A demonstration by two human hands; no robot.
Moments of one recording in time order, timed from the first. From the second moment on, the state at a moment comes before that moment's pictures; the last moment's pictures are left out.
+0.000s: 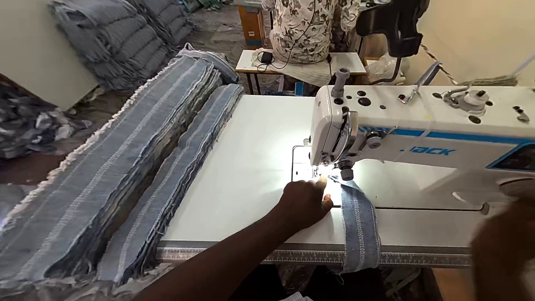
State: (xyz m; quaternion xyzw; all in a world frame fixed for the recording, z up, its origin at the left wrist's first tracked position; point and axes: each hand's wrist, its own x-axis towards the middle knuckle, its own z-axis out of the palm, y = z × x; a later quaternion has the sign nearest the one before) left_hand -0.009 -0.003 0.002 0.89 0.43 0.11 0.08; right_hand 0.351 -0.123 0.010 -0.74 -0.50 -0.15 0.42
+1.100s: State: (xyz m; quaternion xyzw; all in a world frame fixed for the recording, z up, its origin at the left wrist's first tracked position) left_hand -0.045 -0.151 -0.024 0.65 0.41 0.21 0.60; right_hand 0.102 -0.077 0.001 -0.72 -0.65 0.10 0.23
